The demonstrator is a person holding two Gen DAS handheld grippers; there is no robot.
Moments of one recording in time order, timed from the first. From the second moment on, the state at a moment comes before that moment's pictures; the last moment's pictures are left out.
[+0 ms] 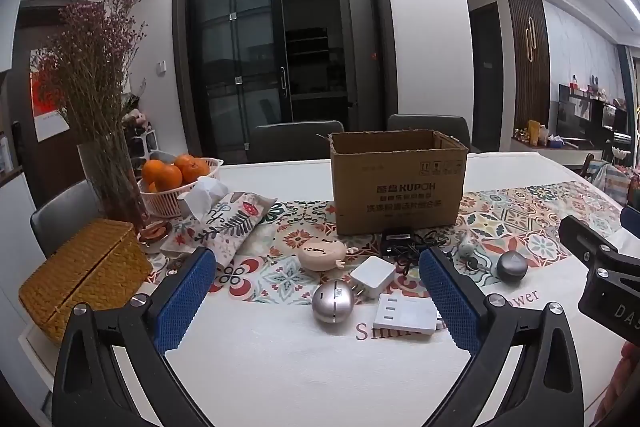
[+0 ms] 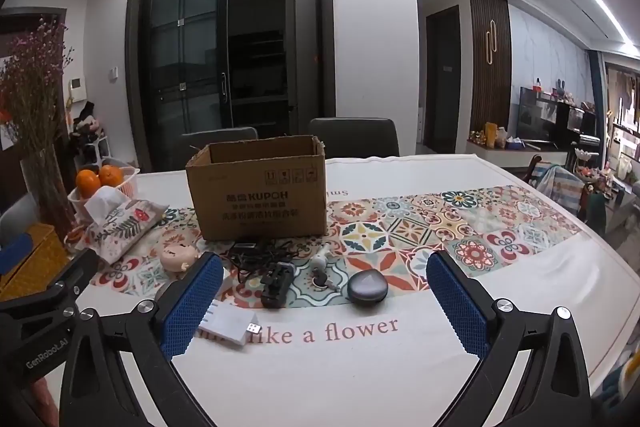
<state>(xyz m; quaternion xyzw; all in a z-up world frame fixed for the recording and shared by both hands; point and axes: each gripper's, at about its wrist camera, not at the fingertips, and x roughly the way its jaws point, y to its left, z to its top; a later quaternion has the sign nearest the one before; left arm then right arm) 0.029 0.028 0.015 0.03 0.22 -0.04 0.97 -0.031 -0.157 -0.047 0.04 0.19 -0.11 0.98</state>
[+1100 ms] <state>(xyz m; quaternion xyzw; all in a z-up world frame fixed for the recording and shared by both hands) 0.007 0.006 0.001 0.04 0.20 -0.03 0.98 -0.031 -0.158 -0.047 0.04 0.19 -0.11 0.98</state>
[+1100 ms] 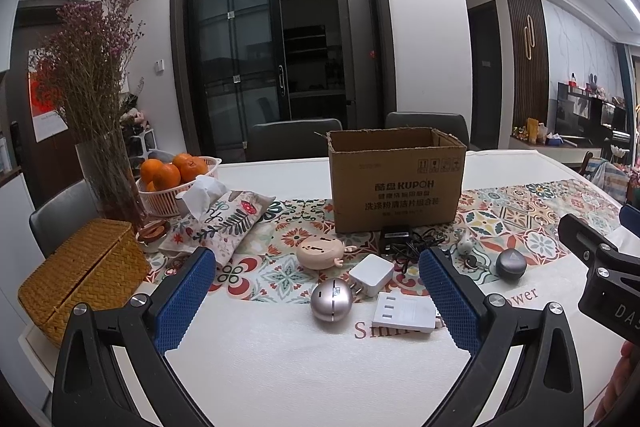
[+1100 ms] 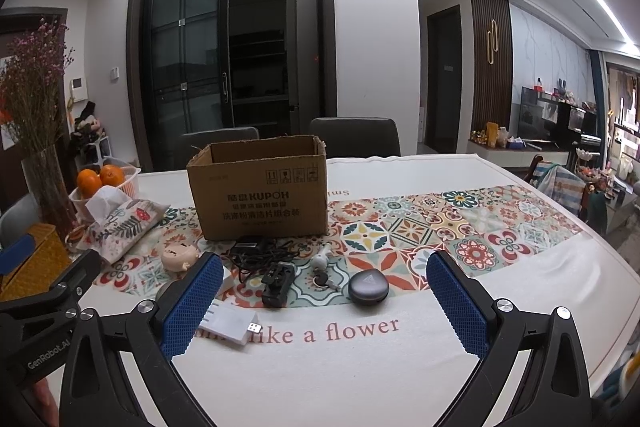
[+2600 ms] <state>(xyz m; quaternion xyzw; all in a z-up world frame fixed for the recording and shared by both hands) 0.018 0.005 -0.016 0.03 0.23 -0.03 0.97 -0.025 -0.159 -0.053 0.04 0.20 -0.12 0.97</state>
